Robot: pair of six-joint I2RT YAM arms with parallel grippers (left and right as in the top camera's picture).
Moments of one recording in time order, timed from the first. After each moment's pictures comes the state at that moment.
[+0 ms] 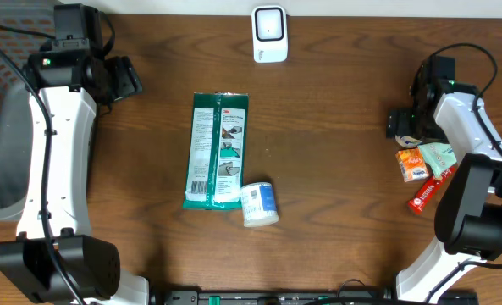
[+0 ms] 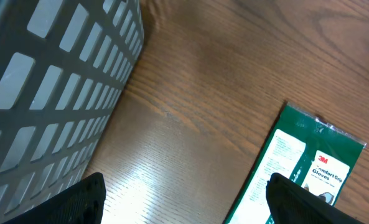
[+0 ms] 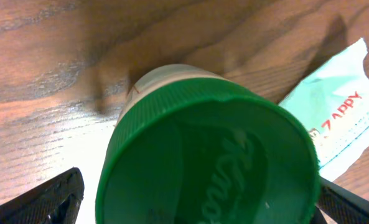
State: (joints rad) left arm 0.08 1.68 1.71 -1.12 -0.11 -0.33; right arm -0.16 1.94 1.40 -0.86 0.18 0.02
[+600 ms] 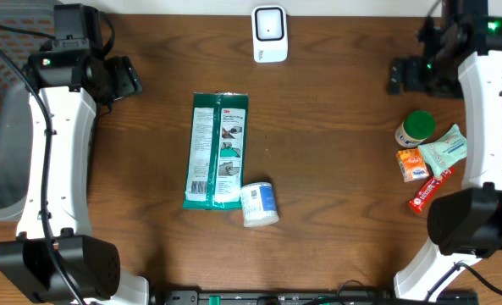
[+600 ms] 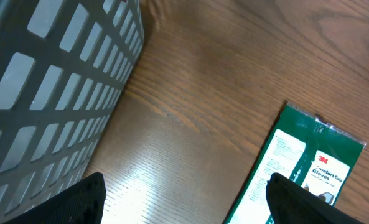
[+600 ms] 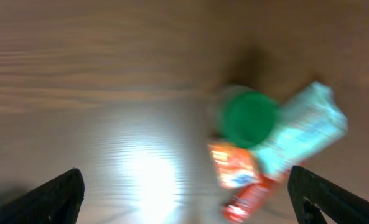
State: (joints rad) left arm 0.08 1.68 1.71 -1.12 -0.11 -0.33; right arm -0.06 1.94 2.07 -1.43 -0.07 0.02
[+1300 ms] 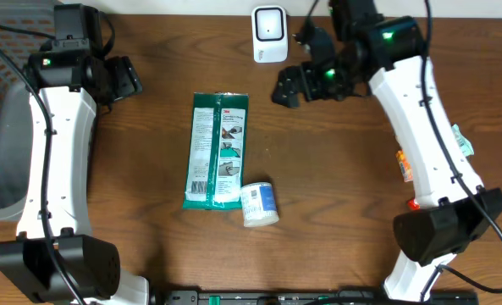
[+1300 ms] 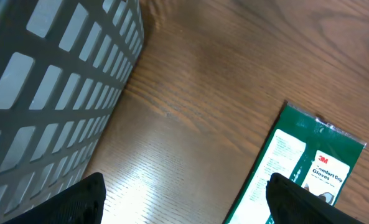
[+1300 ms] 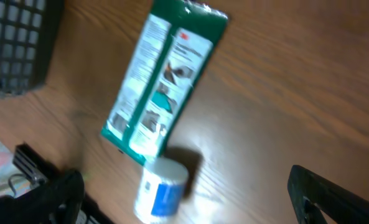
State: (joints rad) left arm 0.08 1.68 1.71 -1.12 -0.11 -0.33; right arm 0.35 1.94 2.08 -1.32 -0.42 0.09
